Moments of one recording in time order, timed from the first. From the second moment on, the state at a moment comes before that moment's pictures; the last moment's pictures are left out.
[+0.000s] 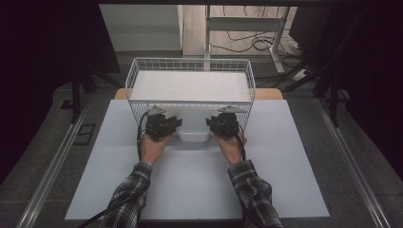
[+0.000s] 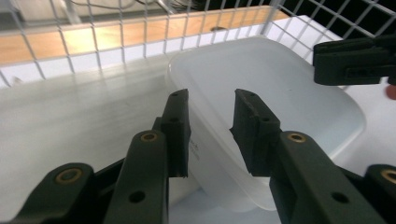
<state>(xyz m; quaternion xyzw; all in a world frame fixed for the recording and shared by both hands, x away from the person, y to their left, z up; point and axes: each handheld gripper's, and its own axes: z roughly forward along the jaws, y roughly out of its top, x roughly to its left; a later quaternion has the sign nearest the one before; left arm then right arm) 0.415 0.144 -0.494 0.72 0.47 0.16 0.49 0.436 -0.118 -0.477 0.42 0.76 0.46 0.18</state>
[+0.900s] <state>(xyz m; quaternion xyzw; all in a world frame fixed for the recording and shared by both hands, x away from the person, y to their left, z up) 0.276 0.194 -0.505 0.75 0.43 0.18 0.47 0.368 -0.137 -0.452 0.35 0.79 0.48 0.17</state>
